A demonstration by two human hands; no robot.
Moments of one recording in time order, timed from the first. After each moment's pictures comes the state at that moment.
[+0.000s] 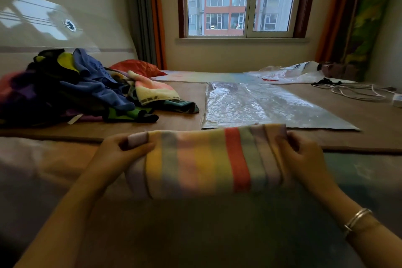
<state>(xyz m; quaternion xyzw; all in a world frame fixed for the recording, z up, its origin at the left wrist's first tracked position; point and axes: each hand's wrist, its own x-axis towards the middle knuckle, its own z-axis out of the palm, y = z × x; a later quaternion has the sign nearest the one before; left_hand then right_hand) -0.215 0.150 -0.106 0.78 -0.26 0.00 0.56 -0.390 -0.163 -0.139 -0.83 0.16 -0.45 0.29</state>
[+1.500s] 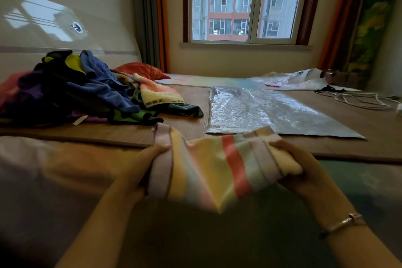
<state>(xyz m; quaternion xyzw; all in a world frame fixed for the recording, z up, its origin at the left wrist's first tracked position) -0.241 0.119 -0.109 0.63 -0.11 -0.25 0.73 -0.387 -0.122 -0.106 -0.51 0.14 -0.20 0.82</state>
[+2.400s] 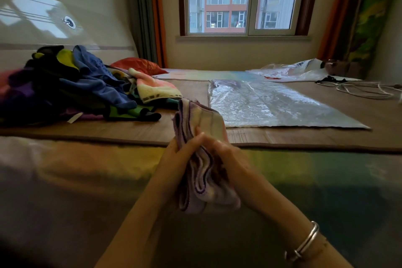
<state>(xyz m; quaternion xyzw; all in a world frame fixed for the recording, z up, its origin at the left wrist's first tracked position) -0.277 0.075 -0.107 0.59 -0.24 -0.17 0.76 -0.338 -0.037 -0.126 -0.82 -0.07 -0.28 0.50</state>
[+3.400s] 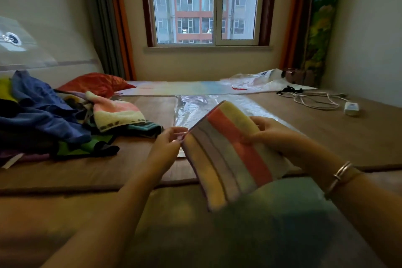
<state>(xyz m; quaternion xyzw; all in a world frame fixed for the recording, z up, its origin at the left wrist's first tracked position) -0.186 -0.048 -0.072 0.68 -0.36 -0.08 0.63 -0.388 -0.195 -0.004 -0.83 0.20 -0.16 0.50</state>
